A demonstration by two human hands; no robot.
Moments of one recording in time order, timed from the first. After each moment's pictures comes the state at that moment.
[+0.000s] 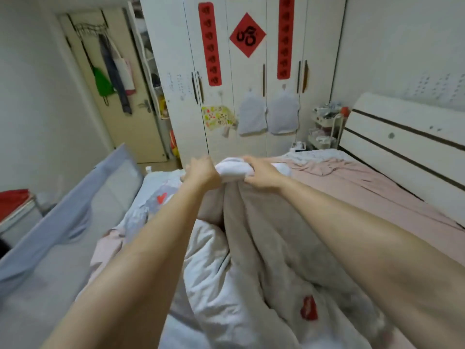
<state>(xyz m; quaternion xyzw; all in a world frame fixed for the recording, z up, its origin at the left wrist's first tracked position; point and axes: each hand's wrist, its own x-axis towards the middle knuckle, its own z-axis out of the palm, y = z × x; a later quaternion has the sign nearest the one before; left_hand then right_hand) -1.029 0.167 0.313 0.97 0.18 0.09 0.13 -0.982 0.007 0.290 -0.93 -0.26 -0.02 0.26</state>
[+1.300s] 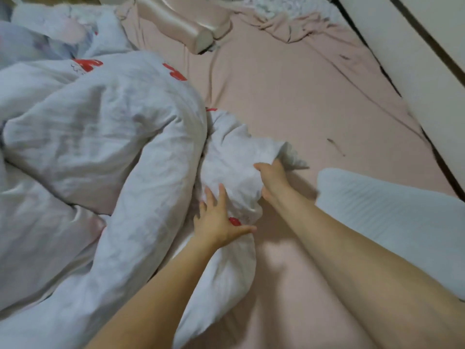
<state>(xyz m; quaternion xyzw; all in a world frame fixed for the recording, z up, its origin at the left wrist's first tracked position) -0.996 -0.207 -0.119 0.91 0.15 -0.26 0.28 -0.881 -0.314 -0.113 -0.65 0.24 0.17 0.70</state>
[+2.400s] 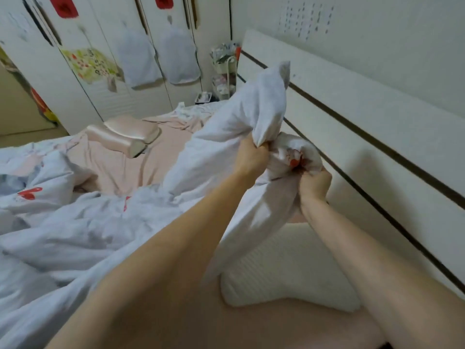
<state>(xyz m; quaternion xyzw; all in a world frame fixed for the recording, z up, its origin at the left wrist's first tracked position) -0.879 -0.585 0.190 0.78 -0.02 0.03 0.62 -0.889 -0.704 0.121 -0.68 0.26 -0.23 0.65</state>
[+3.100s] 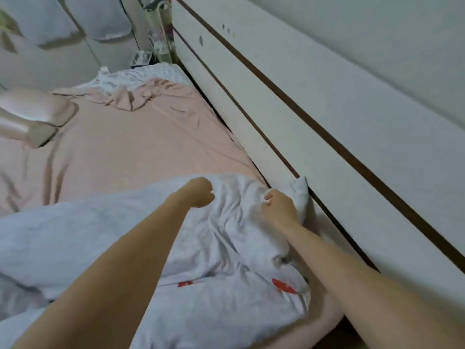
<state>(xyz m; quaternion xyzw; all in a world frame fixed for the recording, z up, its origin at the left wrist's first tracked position) -0.751 -0.740 0.046 0.95 -0.11 -0.29 0.08 -0.828 -0.928 -0.001 -0.91 0.22 0.10 0.33</state>
